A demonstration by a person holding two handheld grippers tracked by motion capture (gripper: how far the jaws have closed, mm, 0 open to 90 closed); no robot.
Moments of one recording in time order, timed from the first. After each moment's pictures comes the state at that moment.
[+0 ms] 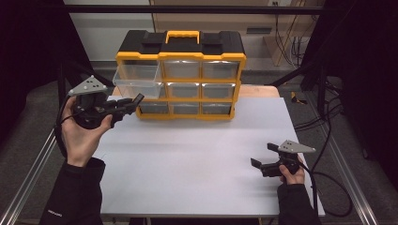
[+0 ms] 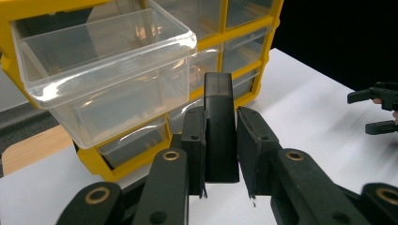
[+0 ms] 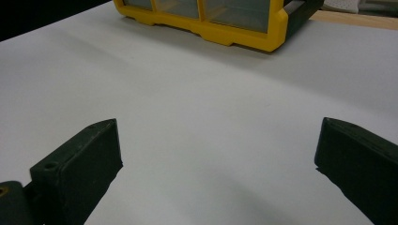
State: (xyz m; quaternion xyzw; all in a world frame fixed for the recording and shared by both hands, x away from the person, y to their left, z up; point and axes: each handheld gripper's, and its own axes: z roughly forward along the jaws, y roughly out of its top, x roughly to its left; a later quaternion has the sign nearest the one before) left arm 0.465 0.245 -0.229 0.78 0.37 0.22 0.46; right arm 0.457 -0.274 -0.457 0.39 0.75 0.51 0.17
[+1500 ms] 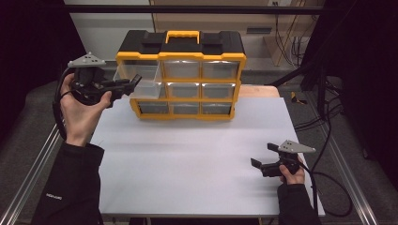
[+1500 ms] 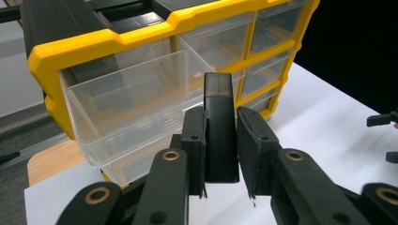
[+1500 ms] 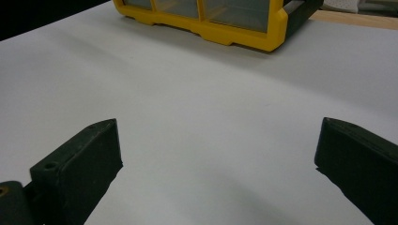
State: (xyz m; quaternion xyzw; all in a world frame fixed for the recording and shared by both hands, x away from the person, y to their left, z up) left arm 0.498 0.245 -0.196 0.77 0.39 0.23 0.45; right arm 0.457 -0.274 -0.457 0.39 0.75 0.51 0.17
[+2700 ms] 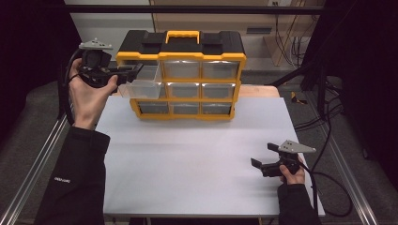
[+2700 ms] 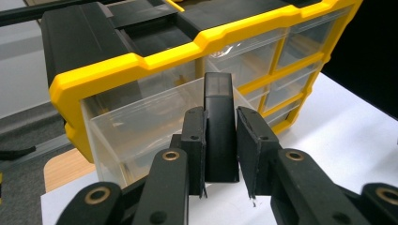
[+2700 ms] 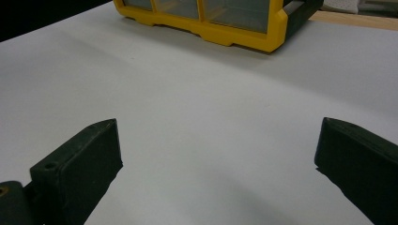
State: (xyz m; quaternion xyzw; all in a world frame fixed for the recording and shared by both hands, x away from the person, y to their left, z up) left arm 0.536 0.238 -0.187 0.77 0.41 0.24 0.43; right arm 0.457 -0.275 -0.457 0.38 0.75 0.51 0.17
